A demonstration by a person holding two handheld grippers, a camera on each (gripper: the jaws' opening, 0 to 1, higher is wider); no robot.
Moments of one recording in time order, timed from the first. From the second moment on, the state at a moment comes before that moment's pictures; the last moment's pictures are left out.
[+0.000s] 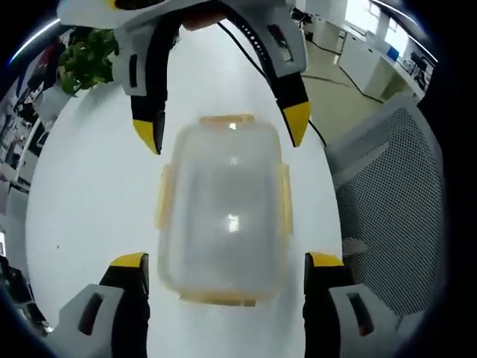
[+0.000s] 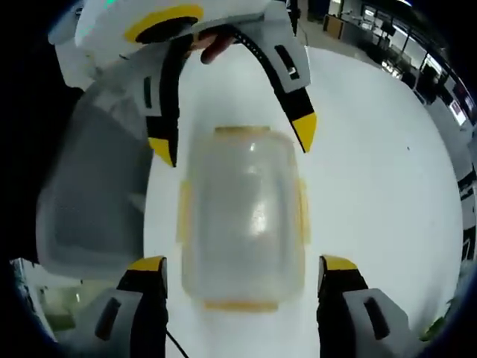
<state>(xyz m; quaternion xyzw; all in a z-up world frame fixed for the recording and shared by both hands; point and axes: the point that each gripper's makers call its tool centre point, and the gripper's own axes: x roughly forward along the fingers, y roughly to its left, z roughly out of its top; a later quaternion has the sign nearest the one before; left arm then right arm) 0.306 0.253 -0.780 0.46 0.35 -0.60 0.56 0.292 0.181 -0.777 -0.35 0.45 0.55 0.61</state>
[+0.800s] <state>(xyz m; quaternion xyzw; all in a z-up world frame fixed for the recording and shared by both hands) 0.314 0.252 -0.796 0.49 0.36 -0.59 0.53 0.293 0.180 -0.794 -0.38 0.44 0.54 0.61</state>
